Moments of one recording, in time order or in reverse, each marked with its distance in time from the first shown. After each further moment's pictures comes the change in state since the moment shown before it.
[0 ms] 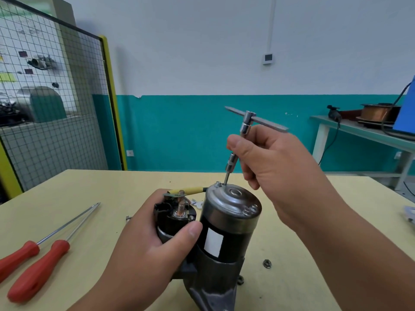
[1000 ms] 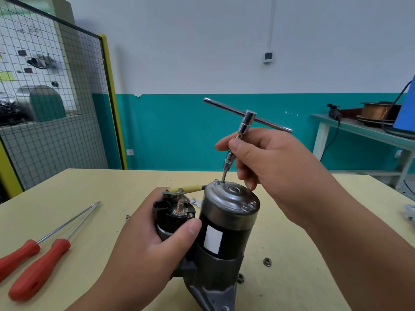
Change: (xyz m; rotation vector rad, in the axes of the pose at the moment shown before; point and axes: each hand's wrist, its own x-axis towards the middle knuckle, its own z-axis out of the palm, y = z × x) left_hand 0.000 -0.002 0.001 -0.003 0.006 0.002; right_hand -0.001 -0.004 -0.005 -0.039 -0.137 0.040
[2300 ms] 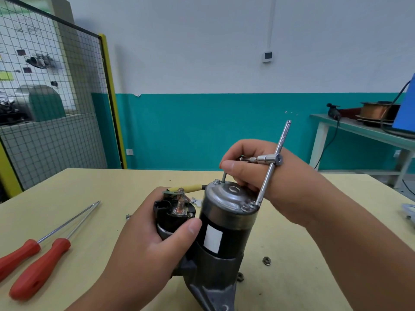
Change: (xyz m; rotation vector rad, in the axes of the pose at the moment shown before) left_hand 0.001 -0.005 0.000 -0.035 -0.015 0.016; right_hand 0.004 0.018 -0.006 0.072 -0.167 0.033
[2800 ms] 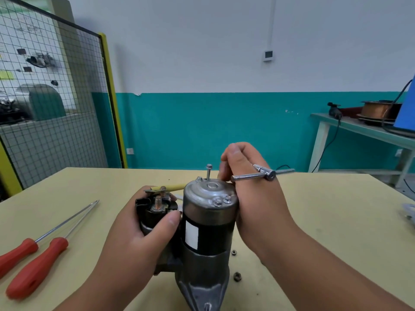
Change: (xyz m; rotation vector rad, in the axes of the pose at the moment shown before) left_hand 0.006 -0.020 -0.006 -0.142 0.051 -0.067; right_hand 0.001 0.026 0.054 0.397 0.347 -0.071
